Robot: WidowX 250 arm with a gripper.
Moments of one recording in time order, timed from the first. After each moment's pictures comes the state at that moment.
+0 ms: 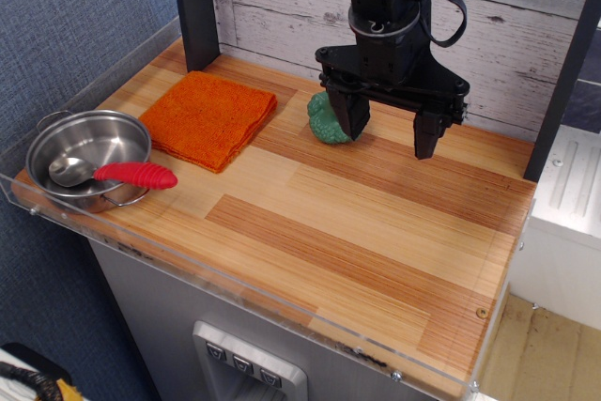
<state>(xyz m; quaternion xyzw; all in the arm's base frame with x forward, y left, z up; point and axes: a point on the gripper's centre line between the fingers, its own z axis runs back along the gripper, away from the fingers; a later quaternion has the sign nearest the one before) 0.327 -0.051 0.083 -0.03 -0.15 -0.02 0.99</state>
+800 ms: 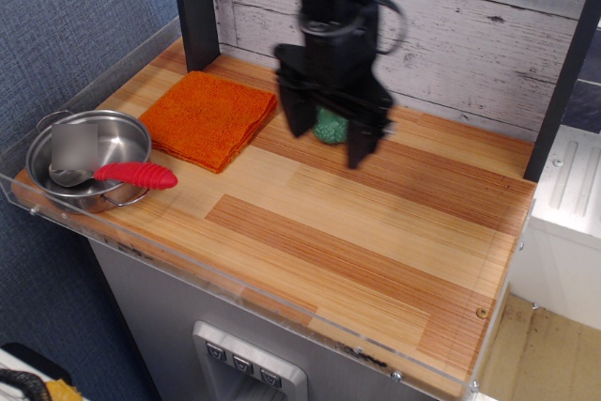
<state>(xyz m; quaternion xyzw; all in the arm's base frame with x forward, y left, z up) 0.312 0.003 0.070 0.01 -0.08 -0.13 0.99</state>
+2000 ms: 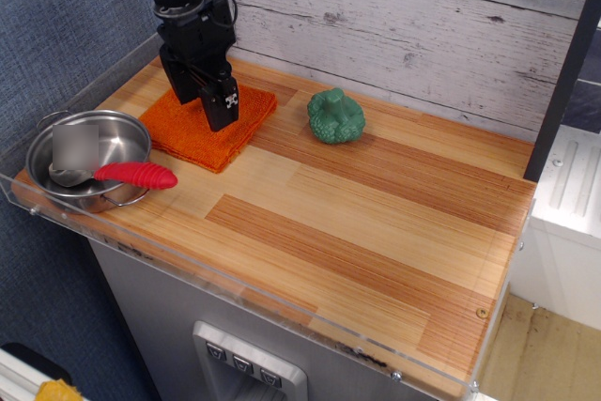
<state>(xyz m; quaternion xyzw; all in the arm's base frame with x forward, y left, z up) 0.340 0.132 0.034 0.02 -0.08 -0.20 0.98</state>
